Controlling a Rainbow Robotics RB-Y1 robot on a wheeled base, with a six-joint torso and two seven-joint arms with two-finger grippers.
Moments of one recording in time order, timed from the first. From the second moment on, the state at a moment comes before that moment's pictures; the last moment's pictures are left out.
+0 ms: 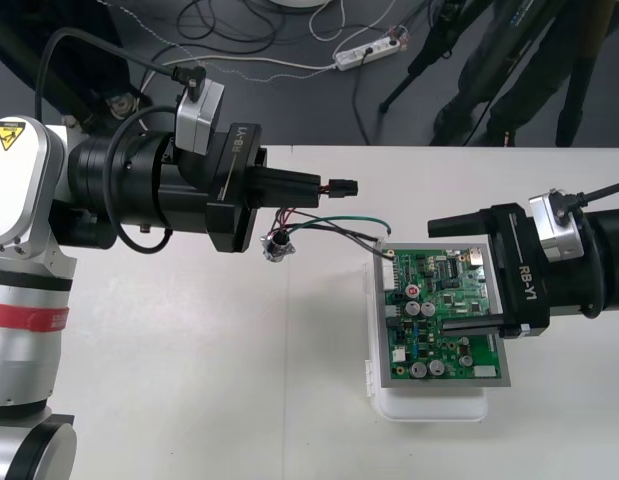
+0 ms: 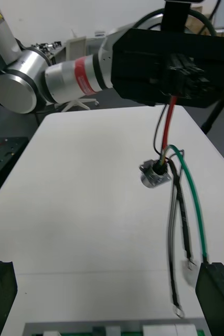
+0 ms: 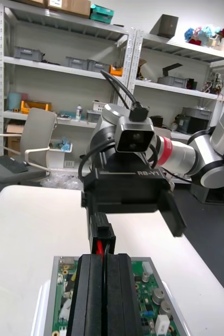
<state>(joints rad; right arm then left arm) -0.15 -0.53 -0.18 -1.96 1.30 -1.56 -0.31 -0.49 0.28 0.05 -1.66 -1.25 -1.54 0.37</state>
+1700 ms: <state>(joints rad) -0.16 -0.87 -0.12 -1.93 1.86 -1.57 -0.23 -0.36 0.44 -0.05 -1.26 -1.23 -1.54 -0.07</state>
